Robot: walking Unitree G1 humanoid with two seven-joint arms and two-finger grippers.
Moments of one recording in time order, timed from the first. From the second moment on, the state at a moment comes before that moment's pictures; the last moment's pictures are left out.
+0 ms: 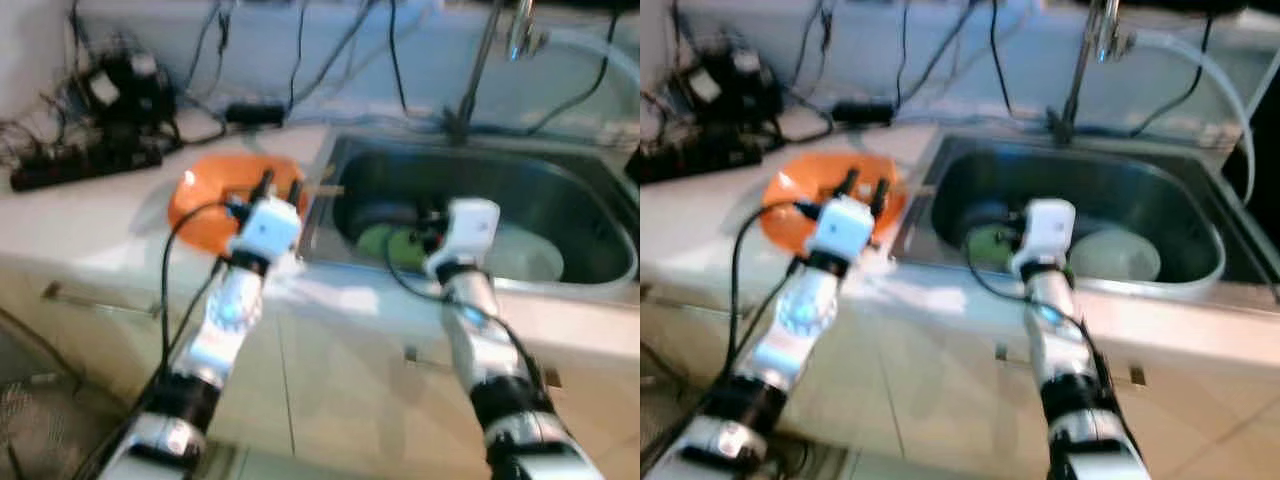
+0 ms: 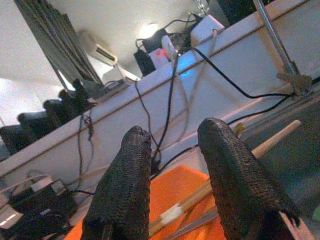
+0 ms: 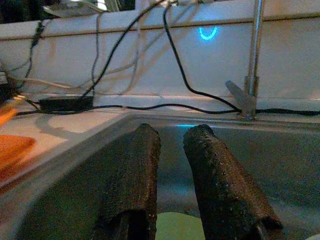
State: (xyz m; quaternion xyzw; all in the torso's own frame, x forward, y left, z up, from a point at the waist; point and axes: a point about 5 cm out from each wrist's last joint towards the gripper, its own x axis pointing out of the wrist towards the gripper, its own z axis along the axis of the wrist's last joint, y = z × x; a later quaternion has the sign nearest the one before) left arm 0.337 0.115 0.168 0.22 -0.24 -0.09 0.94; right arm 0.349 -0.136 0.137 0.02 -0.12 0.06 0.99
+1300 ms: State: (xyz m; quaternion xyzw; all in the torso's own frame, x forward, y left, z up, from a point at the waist) left arm 0.336 0.131 0.162 0.31 -0.19 -0.13 0.92; right arm 0.349 -0.125 0.133 0.02 -0.11 0.08 0.99
